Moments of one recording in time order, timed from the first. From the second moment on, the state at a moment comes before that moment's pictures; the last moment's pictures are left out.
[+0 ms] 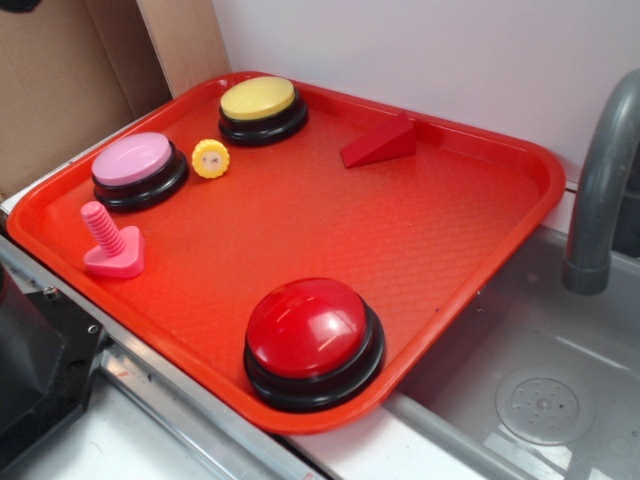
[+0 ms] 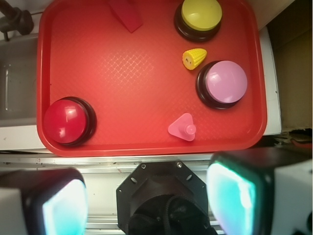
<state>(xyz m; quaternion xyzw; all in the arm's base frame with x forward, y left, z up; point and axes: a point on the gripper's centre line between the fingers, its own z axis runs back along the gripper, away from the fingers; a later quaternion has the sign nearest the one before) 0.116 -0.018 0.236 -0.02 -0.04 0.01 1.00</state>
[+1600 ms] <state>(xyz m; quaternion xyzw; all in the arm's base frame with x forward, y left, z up) 0.293 -0.012 0.102 0.02 -0.10 -0.25 0.96</state>
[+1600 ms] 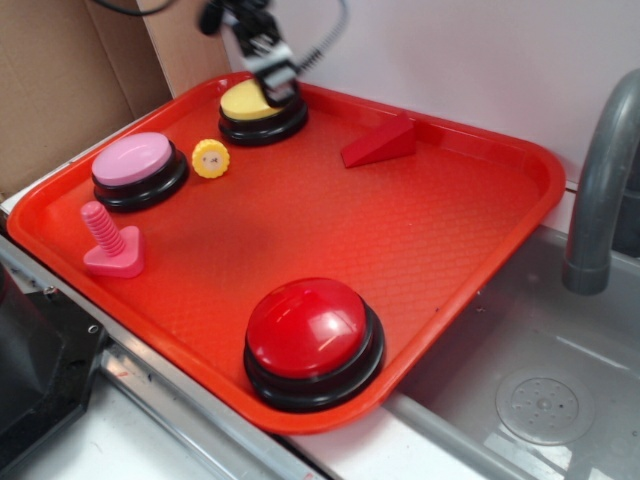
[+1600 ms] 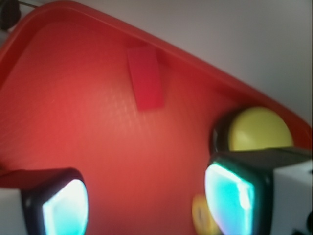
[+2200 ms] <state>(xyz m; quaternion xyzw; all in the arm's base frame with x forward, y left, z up) 0.347 -0.031 0.028 -0.01 -0.12 -0.27 0.95</state>
